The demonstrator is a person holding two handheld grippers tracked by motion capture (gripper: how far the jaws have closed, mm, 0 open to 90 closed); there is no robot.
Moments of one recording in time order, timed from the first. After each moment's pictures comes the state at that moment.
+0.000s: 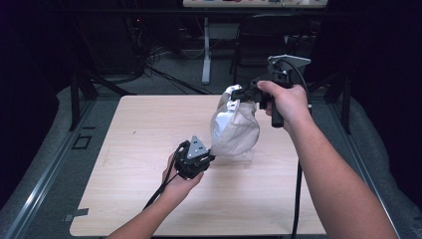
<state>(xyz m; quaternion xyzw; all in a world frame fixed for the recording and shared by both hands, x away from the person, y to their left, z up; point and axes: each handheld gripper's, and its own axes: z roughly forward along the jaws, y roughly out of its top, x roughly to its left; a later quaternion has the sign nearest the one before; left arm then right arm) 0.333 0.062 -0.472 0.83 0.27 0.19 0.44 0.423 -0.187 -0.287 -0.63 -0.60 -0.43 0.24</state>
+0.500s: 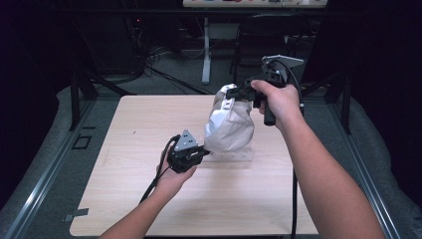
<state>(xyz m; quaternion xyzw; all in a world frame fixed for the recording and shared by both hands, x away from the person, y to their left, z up) 0.352 0.084 -0.472 0.82 0.28 0.16 0.48 0.435 -0.176 -0.296 -0.63 -0.60 -0.43 0.25</state>
